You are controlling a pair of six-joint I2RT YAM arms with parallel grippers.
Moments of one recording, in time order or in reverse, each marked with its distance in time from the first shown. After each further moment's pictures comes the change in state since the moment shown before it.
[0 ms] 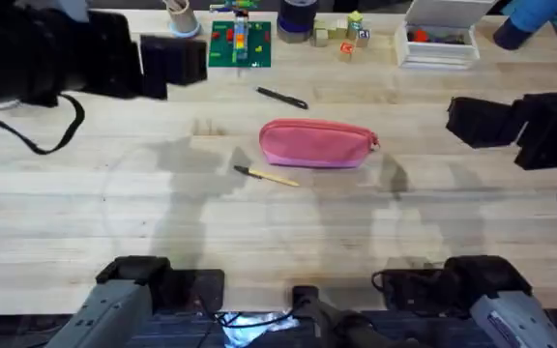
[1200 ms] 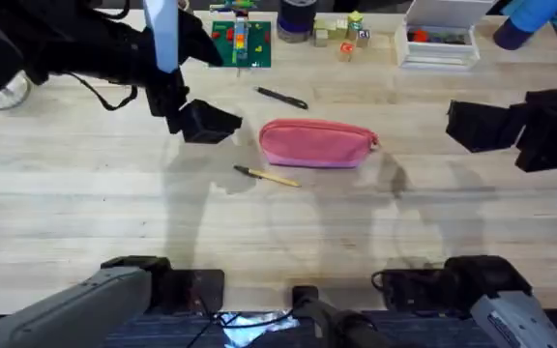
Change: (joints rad) left arm -0.002 0.345 0.001 -0.057 0.446 1.065; right arm 0.000 0.000 0.001 -0.001 0.003 -0.073
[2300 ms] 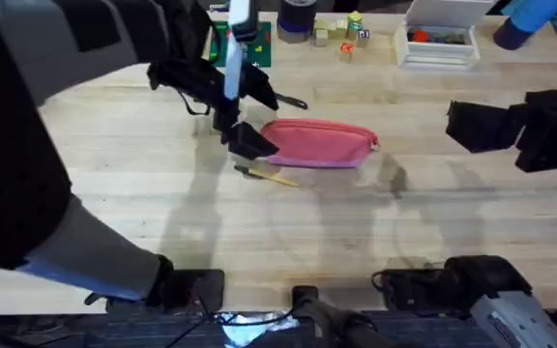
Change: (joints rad) left arm -0.144 0.486 0.000 0.112 0.203 0.187; right arm 0.000 0.000 0.000 -0.002 0.000 0.000
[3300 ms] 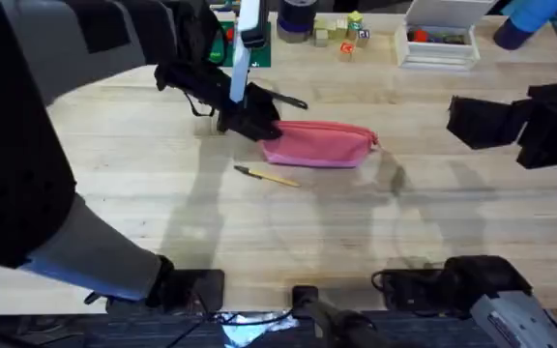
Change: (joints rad) left arm -0.025 0.008 0.000 0.007 -0.016 0.006; right arm 0.000 0.003 0.000 0.026 -0.005 -0.011
